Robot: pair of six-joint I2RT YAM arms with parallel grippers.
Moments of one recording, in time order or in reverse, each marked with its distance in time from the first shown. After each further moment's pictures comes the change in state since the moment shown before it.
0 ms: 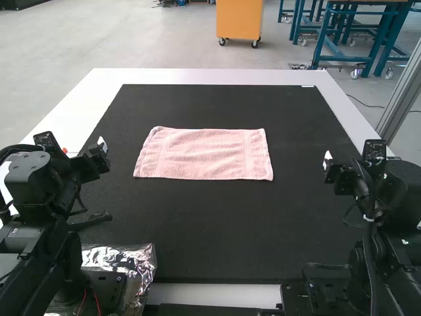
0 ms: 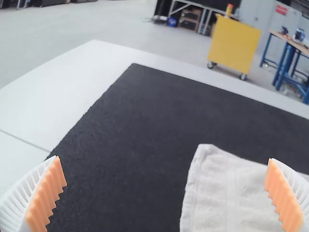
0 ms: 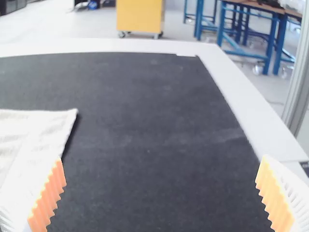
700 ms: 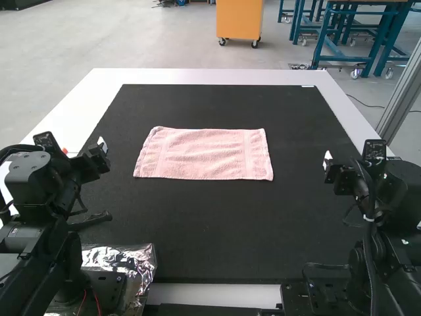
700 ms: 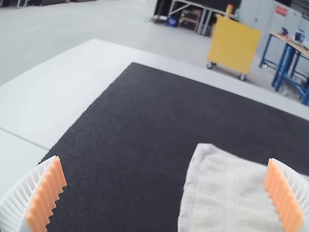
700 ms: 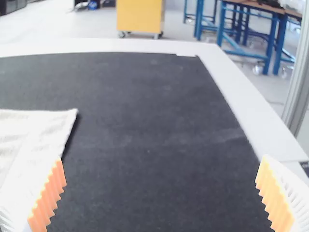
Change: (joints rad) left arm 0.000 0.000 0.000 -0.006 0.000 -0.016; right arm 0.000 0.000 0.000 0.000 0.000 0.000
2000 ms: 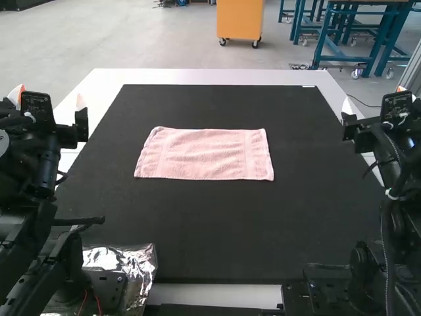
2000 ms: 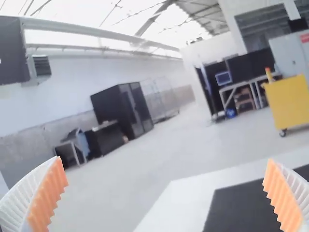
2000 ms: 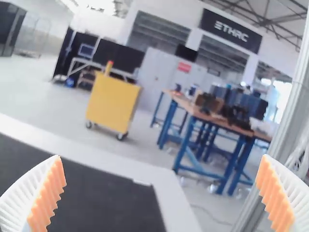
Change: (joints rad) left arm -0.014 0.133 0.203 0.324 -0.050 0.667; right arm 0.000 0.244 0.246 0.363 -0.034 -0.254
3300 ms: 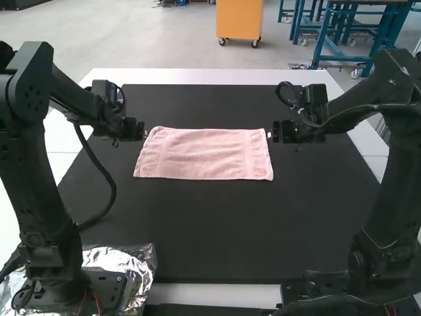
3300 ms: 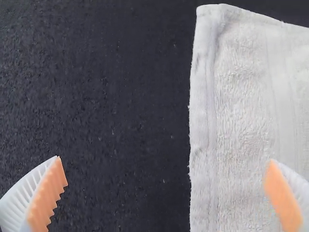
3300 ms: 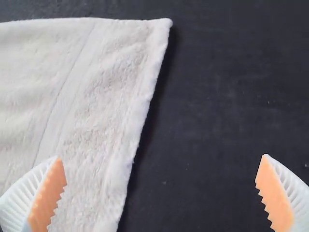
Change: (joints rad) left arm 0.029 1.690 0.799 -0.256 0.257 -0.404; right arm 0.195 1.588 0.722 -0.140 -0.083 0.303
